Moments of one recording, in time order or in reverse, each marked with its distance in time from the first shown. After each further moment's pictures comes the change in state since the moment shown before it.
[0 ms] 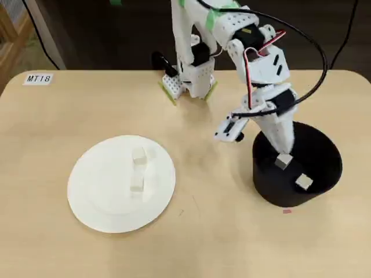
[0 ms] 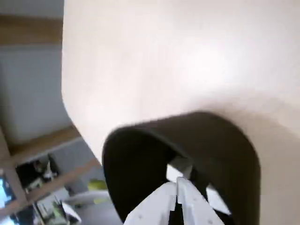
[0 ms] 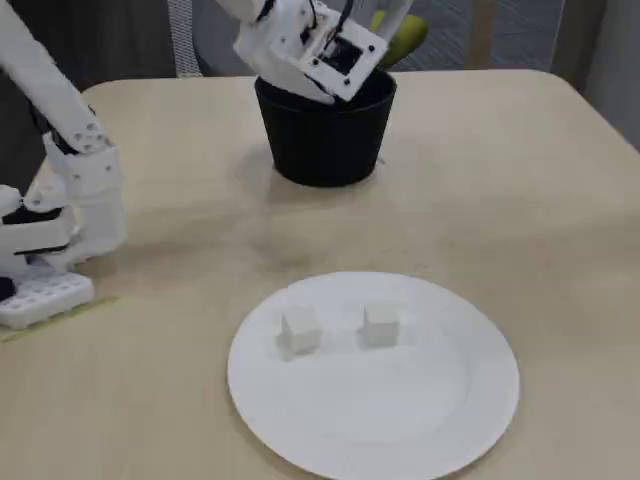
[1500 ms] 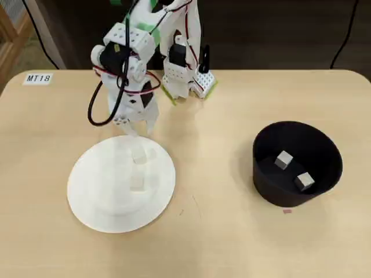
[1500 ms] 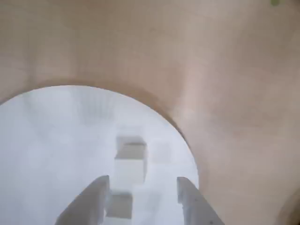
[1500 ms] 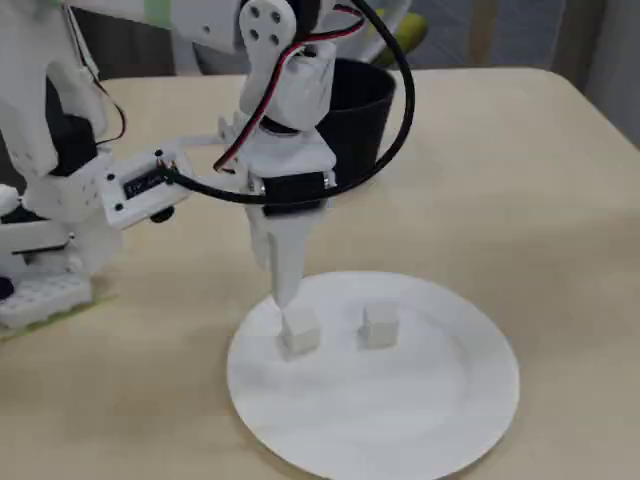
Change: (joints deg) arm 49.7 -21.4 -19.4 47.9 48.9
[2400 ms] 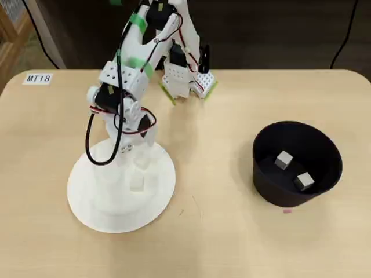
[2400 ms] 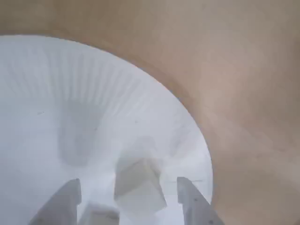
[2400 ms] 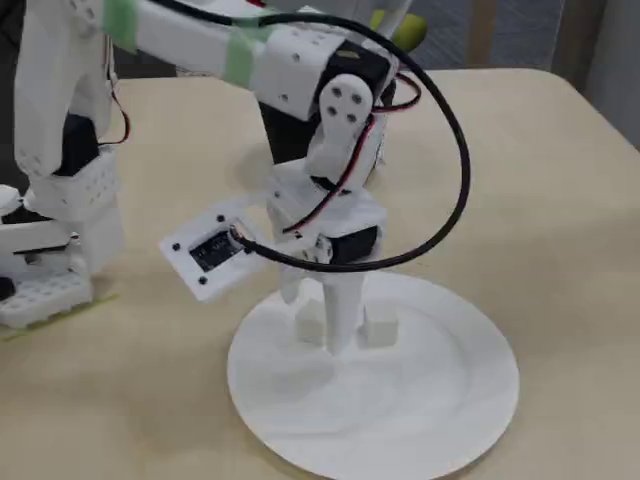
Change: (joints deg) arm -2.4 -19.8 -12.0 -2.5 -12.4
